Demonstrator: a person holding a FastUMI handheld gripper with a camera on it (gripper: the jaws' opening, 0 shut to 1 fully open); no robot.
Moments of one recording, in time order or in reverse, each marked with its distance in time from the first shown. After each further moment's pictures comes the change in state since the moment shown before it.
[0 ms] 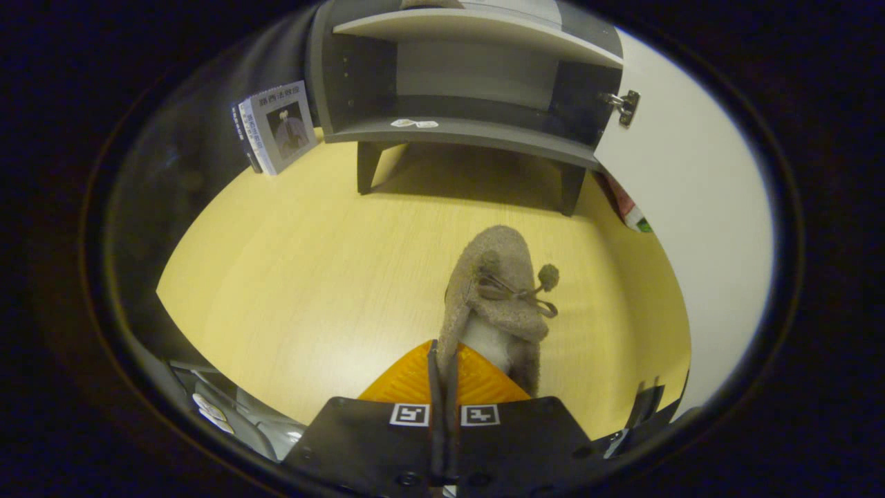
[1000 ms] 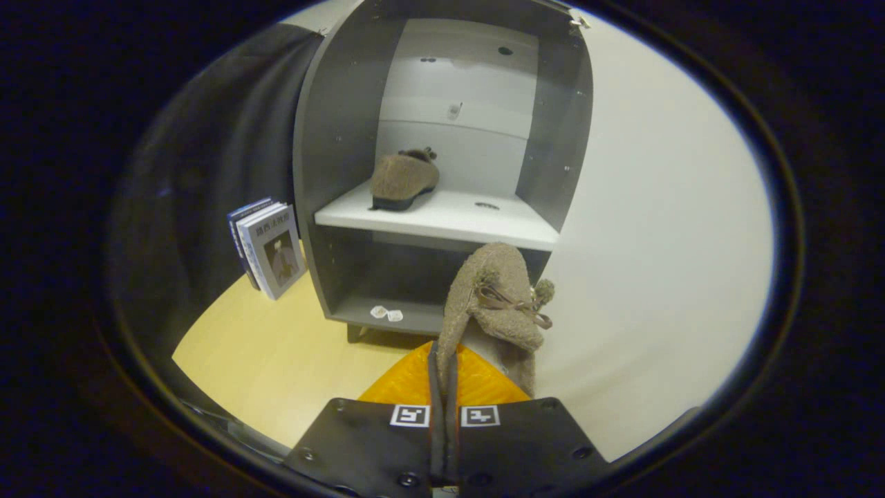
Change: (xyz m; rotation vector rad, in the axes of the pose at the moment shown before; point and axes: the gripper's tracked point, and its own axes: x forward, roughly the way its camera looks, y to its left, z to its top) arm -0.153 -0.037 0.218 -0.002 -0.433 -0.113
